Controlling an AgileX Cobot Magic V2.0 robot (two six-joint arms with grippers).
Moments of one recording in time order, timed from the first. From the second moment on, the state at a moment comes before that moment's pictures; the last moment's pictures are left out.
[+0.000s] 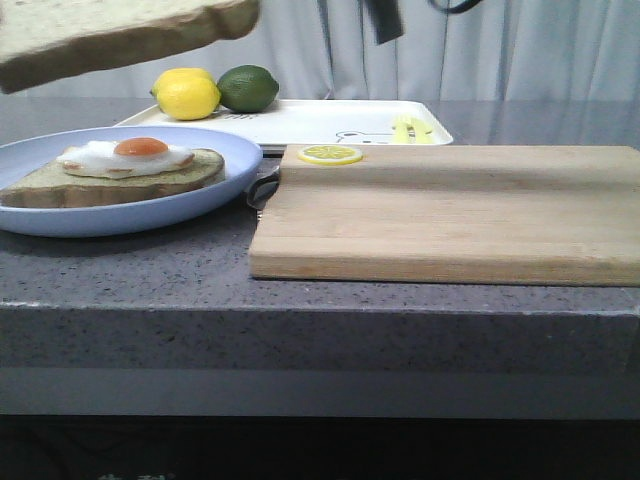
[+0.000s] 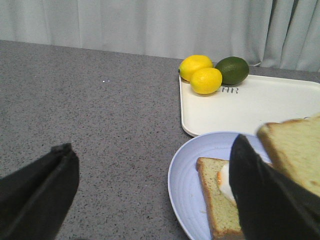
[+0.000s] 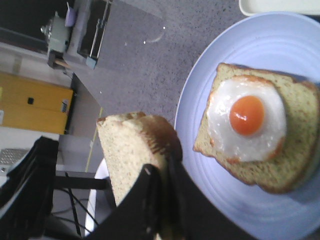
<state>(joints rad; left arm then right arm) -0.06 0.64 -0.57 -0.01 0.22 -0.06 0.40 1.78 -1.43 1.37 0.81 -0.43</state>
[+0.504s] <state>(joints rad) -0.06 0.64 -0.57 -0.01 0.22 -0.06 0.43 1.95 -1.43 1.54 0.64 -0.47</state>
